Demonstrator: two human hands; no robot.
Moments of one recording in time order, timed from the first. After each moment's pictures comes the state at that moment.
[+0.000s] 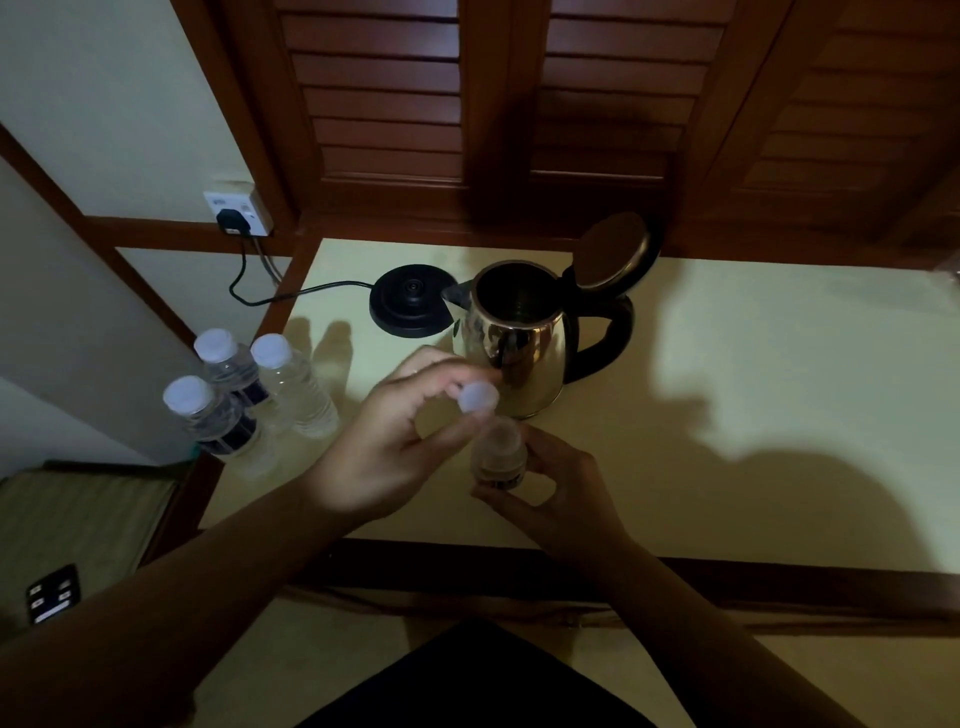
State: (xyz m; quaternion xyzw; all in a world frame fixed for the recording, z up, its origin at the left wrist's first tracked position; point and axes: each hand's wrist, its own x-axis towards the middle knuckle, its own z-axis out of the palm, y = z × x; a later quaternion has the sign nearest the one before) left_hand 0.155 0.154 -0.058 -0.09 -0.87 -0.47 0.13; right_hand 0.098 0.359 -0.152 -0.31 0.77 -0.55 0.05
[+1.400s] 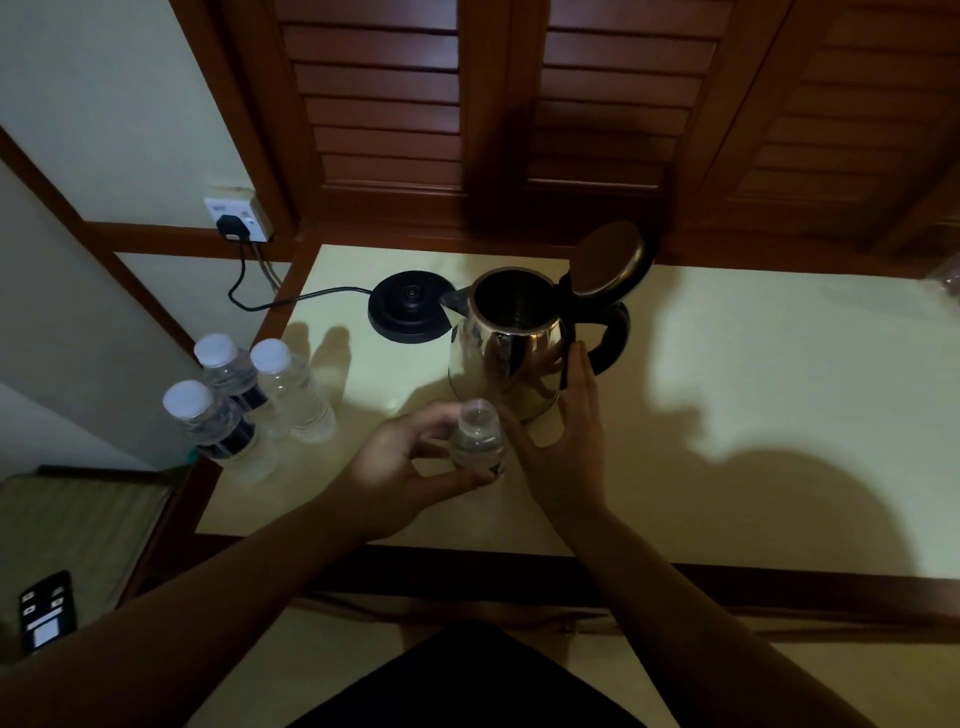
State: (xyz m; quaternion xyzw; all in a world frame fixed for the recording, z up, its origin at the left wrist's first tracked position) left_hand 0.162 0.156 -0.098 -0.02 -0.79 -0.61 0.04; right_hand 0.061 0.332 -0.167 -0.18 0.81 -0.56 -0.10
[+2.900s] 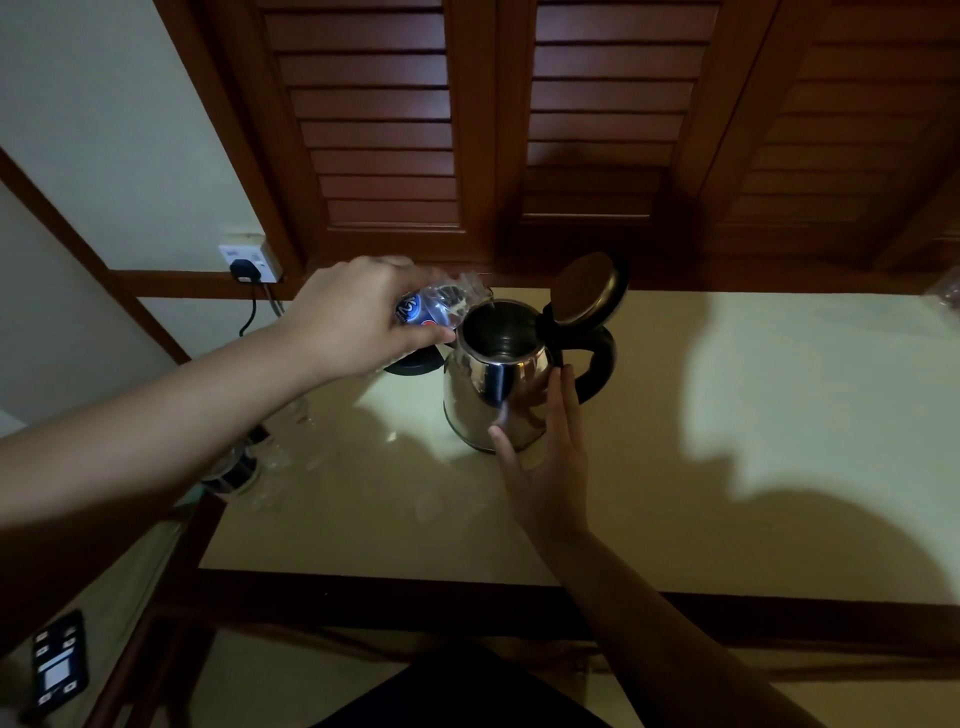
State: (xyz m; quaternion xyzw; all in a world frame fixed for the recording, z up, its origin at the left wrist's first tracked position) left_hand 0.069 0.098 0.026 -0.05 -0.98 -0.08 0.15; right_hand 0.062 0.319 -0.161 -0.17 0.82 -0.53 -0.15
